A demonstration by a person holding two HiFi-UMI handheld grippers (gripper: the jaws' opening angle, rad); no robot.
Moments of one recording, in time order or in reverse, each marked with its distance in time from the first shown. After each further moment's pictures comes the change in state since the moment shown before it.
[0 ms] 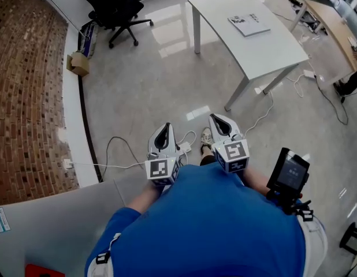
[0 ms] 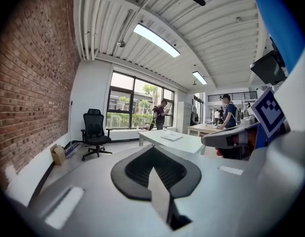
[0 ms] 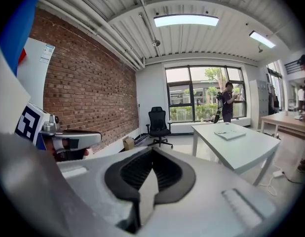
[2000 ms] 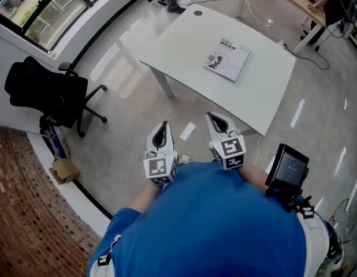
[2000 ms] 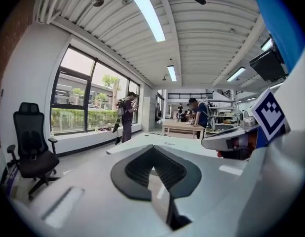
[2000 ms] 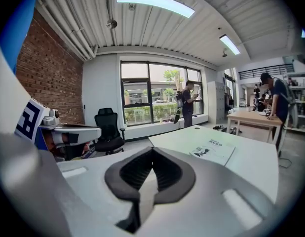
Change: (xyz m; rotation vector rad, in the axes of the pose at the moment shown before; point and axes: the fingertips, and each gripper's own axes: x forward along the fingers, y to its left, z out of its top) left arm 0.562 0.107 0.116 0.115 0.064 -0.542; right arm 0.381 -0.295 0.130 0.184 0.013 -0.515
